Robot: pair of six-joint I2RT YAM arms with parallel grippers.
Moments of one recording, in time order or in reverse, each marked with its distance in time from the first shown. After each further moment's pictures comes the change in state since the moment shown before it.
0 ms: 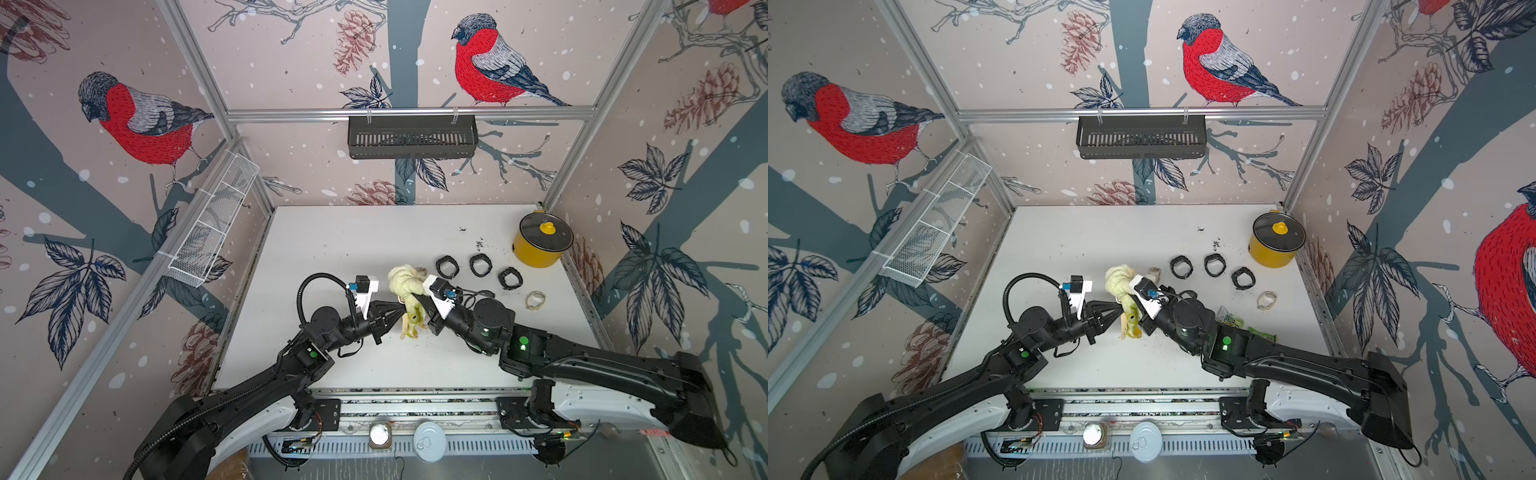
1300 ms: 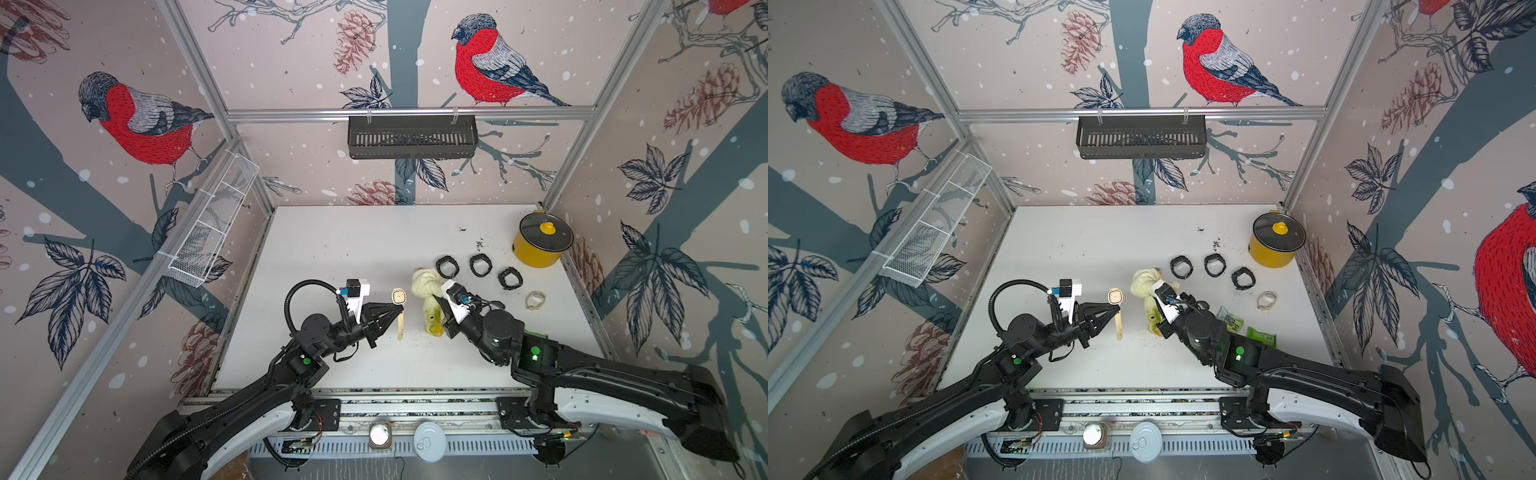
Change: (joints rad) left arm 0.000 -0.117 -0.038 -0.005 -0.034 0.007; right arm -0.023 -0.182 -0.152 -0.044 0.175 0.024
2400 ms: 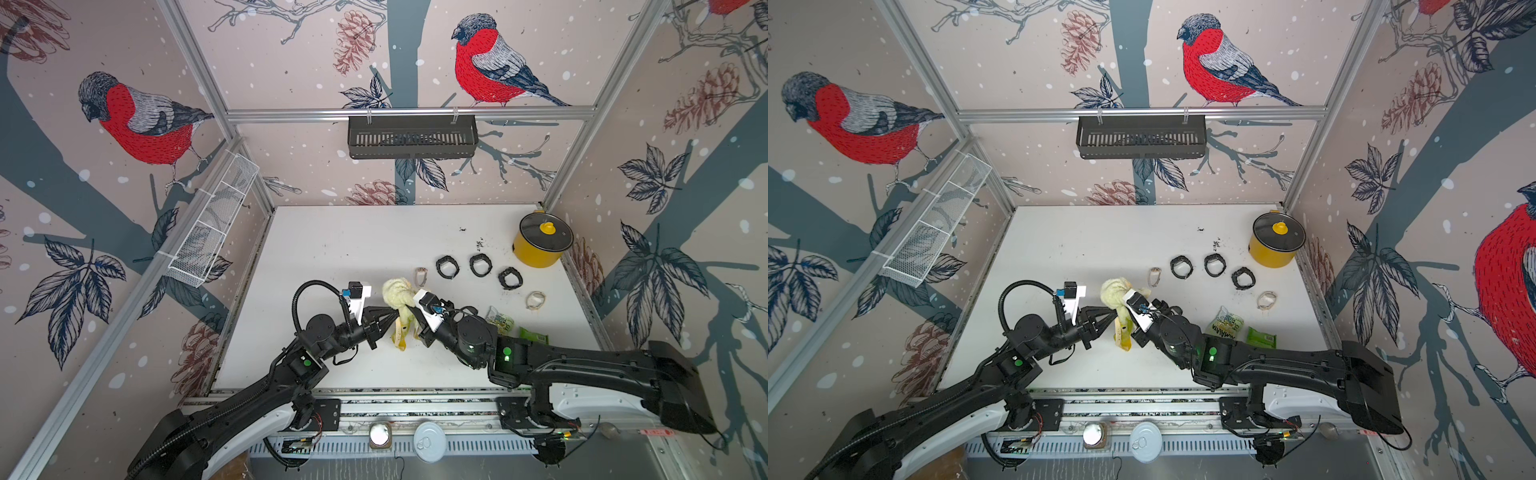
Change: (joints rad) left arm 0.000 -0.005 -0.030 -0.071 -0.037 -0.029; right arm 0.103 0.245 0.032 0.175 -0.011 0.006
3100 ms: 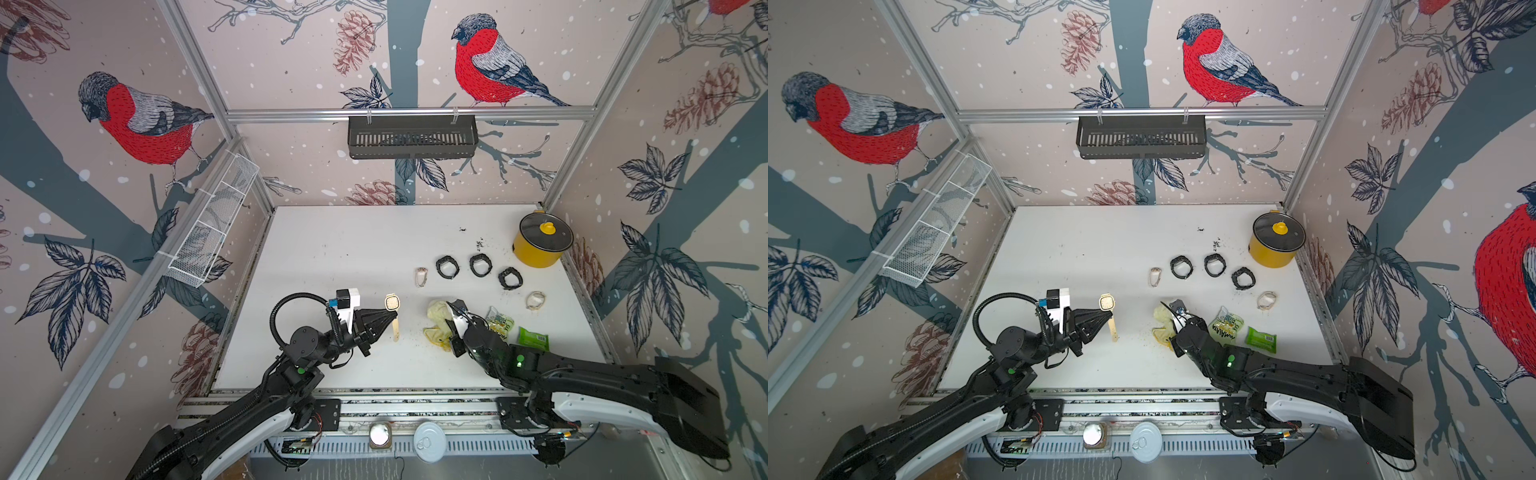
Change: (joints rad) left arm 0.000 -0.122 -0.052 0.148 0.050 0.114; right arm -0.169 -0.093 -0.316 -0.246 0.057 0.372
